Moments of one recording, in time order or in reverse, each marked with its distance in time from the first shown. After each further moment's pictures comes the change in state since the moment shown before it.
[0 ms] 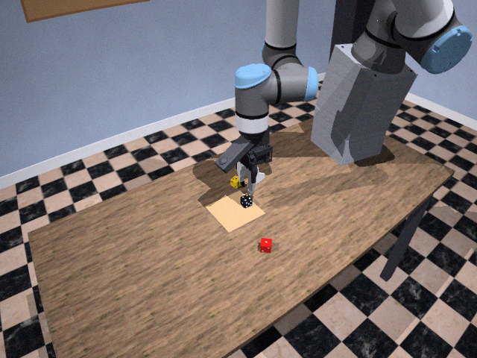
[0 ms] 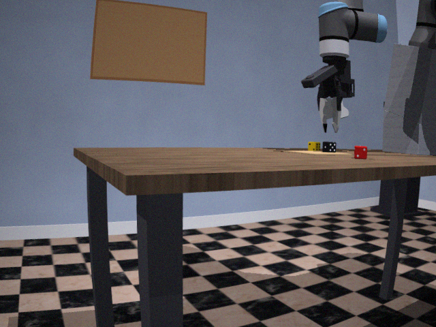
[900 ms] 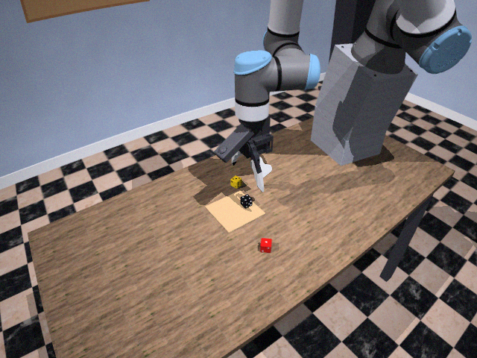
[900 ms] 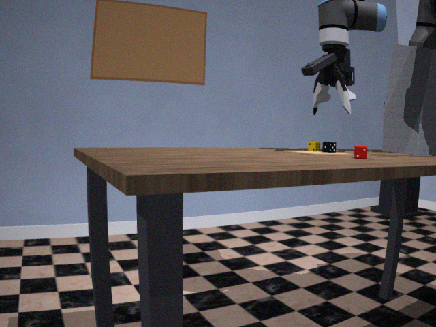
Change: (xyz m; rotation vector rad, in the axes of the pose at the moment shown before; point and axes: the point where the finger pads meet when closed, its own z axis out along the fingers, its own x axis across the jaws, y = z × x) arm 0.000 0.000 -0.036 -0.001 0.000 0.000
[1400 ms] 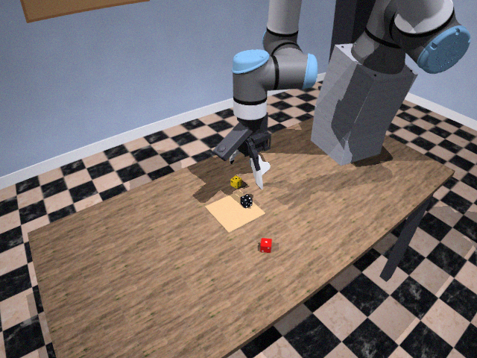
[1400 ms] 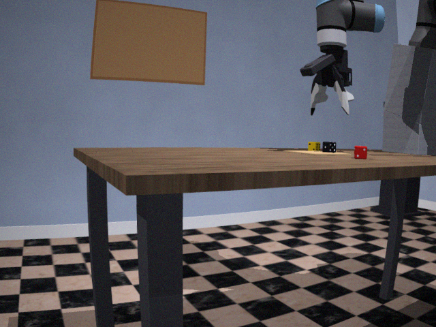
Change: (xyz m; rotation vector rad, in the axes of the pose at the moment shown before) arm 0.012 0.002 0.001 0.000 0.001 -0.038
